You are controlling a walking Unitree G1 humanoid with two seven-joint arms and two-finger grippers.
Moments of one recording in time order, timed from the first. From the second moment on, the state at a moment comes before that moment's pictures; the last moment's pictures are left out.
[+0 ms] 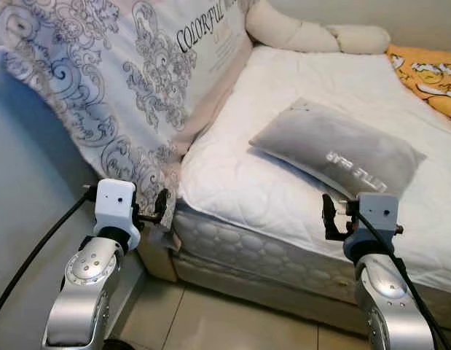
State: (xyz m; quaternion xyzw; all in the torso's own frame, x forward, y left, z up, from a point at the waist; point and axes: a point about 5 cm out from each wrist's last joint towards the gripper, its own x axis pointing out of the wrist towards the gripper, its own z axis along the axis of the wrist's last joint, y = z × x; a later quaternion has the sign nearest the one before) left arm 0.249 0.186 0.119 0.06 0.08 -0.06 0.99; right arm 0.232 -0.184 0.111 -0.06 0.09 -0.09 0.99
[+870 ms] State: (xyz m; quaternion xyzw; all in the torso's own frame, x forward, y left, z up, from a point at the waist) left arm 0.255 0.177 0.120 0.06 0.07 -0.08 0.99; right arm 0.235 -0.193 0.115 -0.05 0.08 -0.09 0.99
